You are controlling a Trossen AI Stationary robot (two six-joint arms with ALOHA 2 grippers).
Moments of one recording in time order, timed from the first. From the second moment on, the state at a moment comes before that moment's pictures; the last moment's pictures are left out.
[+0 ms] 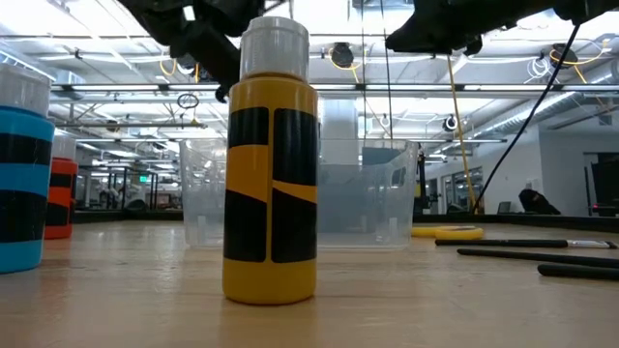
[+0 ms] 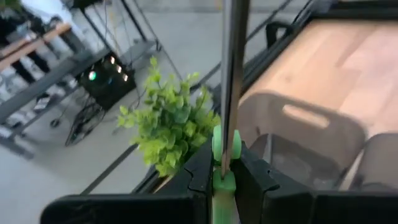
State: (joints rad) left arm 0.22 1.54 0.97 0.09 -0.62 0.04; right arm 0.31 1.25 0.60 0.62 1.04 -0.12
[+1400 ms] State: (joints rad) left arm 0.20 1.74 1.37 -0.50 -0.32 -0.06; right arm 0.35 1.24 0.60 0.57 1.04 -0.12
